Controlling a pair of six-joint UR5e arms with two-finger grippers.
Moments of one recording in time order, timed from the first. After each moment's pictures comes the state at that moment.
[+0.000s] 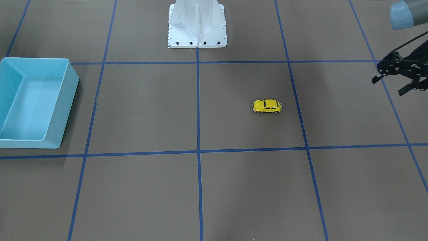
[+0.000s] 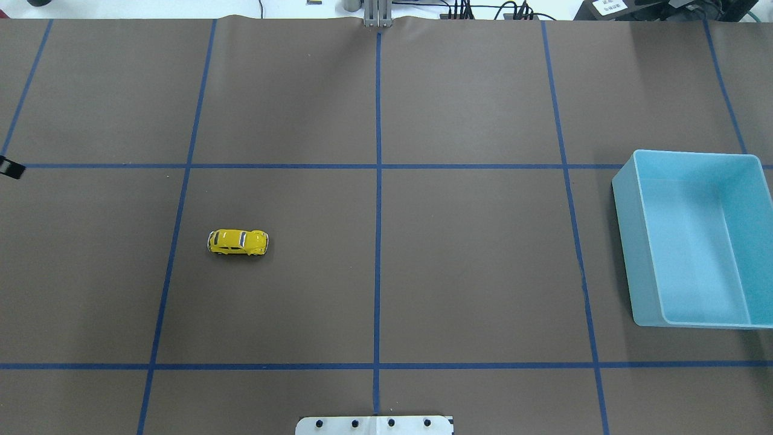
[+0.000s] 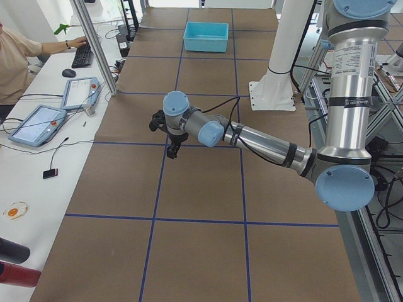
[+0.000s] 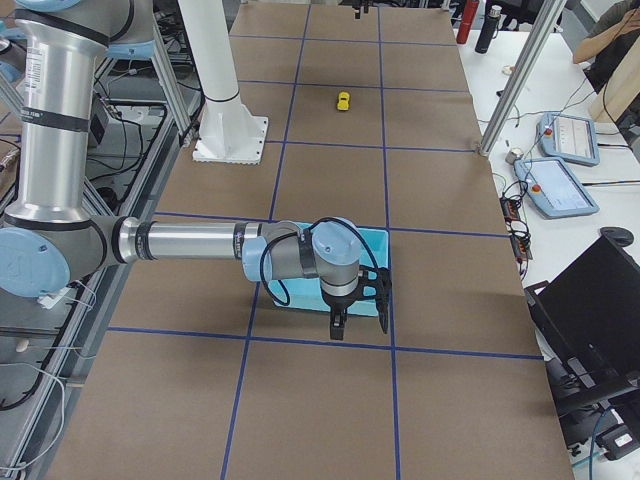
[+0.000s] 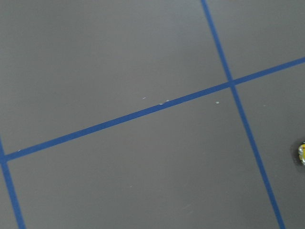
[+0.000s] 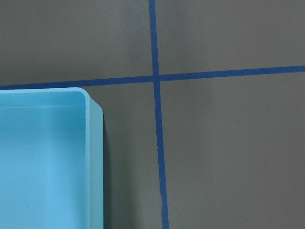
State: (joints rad) left arm -1.22 -1.58 -1.93 -1.80 -2.44 -0.17; right arm 1.54 -1.74 1.77 -1.47 2.33 0.18
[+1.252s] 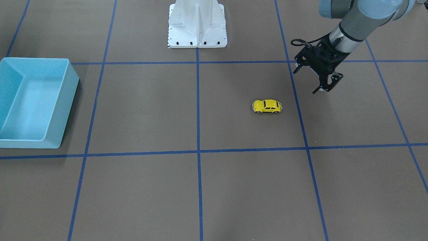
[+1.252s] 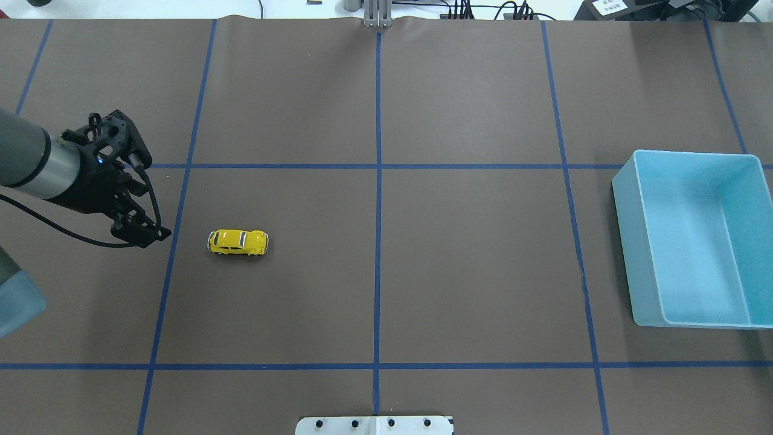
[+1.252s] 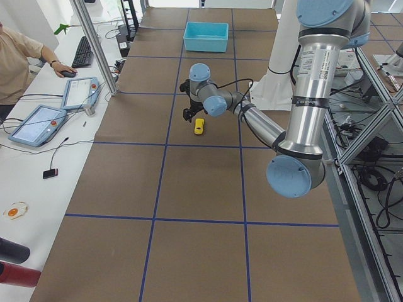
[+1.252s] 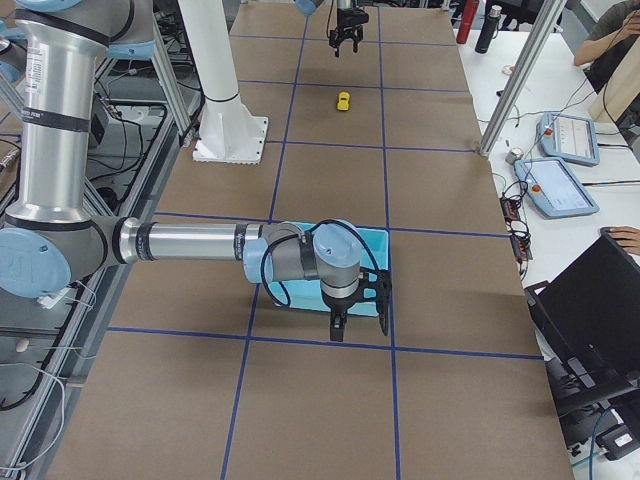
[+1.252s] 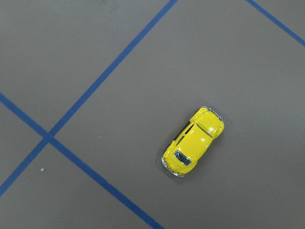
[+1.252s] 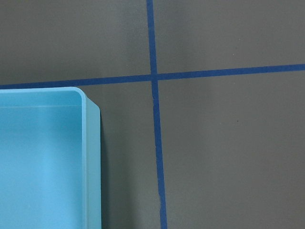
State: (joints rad) left arm -0.81 -1.71 -2.02 -1.84 -2.15 -0.05; right arm 1.54 -1.74 1.76 -1.47 2.33 0.18
